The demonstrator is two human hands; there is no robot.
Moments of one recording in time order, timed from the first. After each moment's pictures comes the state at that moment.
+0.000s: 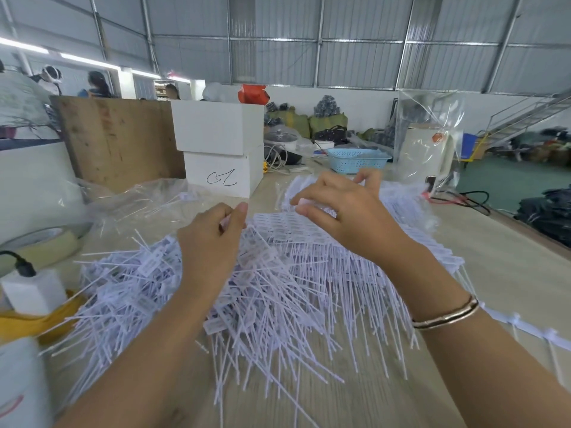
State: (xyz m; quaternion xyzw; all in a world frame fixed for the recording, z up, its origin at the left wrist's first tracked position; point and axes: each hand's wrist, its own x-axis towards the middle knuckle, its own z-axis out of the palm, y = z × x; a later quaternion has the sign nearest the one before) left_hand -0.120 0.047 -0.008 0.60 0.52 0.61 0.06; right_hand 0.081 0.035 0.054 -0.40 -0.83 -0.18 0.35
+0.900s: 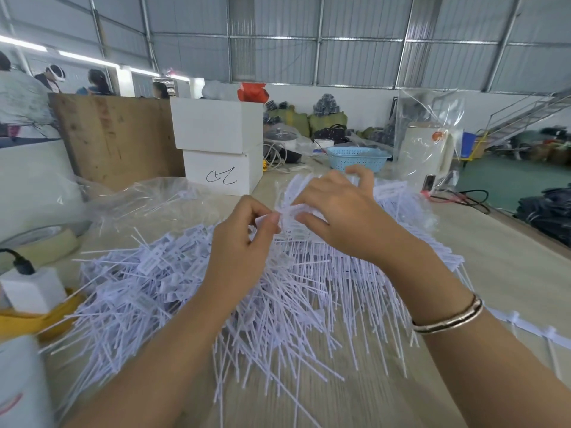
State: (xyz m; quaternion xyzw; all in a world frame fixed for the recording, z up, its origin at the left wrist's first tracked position) left_hand -0.093 0.024 -0.001 0.69 0.40 0.60 0.11; right_hand 0.075 0.027 0.059 -0.44 -0.84 -0.24 0.22
